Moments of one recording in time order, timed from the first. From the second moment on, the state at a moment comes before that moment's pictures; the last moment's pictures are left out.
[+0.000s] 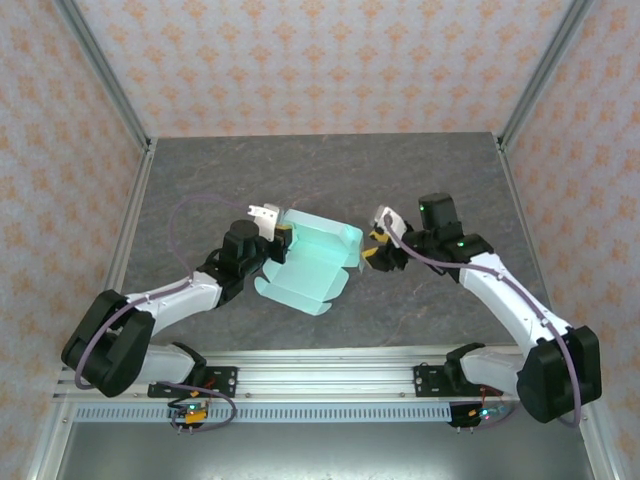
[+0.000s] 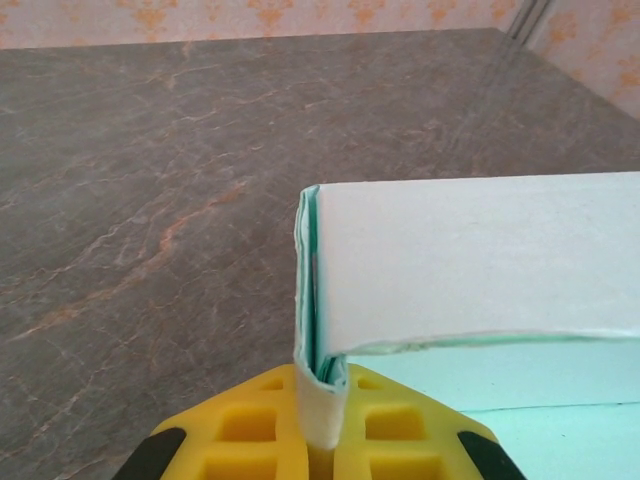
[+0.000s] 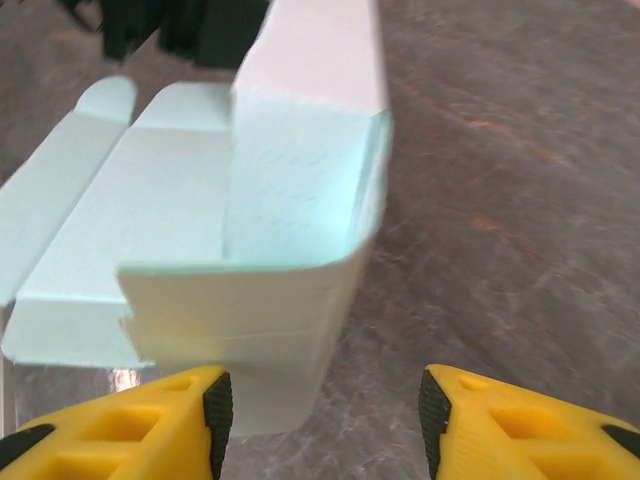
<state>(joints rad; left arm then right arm) -0.47 1.32 0.54 0.38 0.04 -0.21 0.35 1.16 0.84 -0.46 -0.68 -0.56</state>
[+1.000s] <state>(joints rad) -0.48 1.38 0.54 0.37 -0.01 -0.37 0.63 1.24 0.62 0.21 -0.27 -0.04</state>
